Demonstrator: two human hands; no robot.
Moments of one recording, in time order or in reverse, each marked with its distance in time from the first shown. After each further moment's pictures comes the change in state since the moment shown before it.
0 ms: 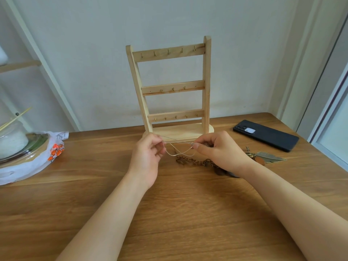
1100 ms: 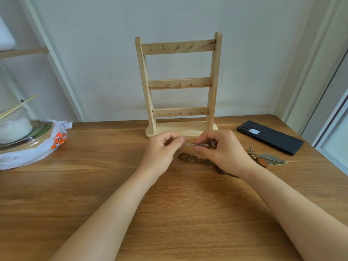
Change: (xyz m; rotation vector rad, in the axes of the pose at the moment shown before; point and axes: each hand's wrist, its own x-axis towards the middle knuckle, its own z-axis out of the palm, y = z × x) left_hand -0.012 -0.008 0.012 0.730 -0.110 0.245; right_hand -0.006 -0.004 0.004 -0.097 0.050 -0.158
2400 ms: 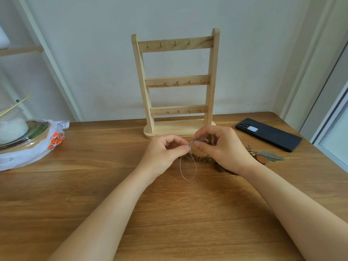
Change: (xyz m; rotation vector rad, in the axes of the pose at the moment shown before) left_hand -0.001 -0.001 -0.001 0.009 -0.115 -0.021; right_hand 0.002 0.004 -0.001 0.004 0.019 -0.050
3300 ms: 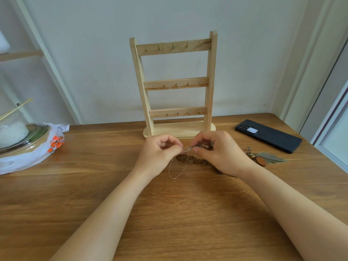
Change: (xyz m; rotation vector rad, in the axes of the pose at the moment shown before) left_hand 0.000 0.003 -0.007 0.060 0.039 0.052; right_hand 0.000 -0.006 0.000 -0.040 -0.083 0.033
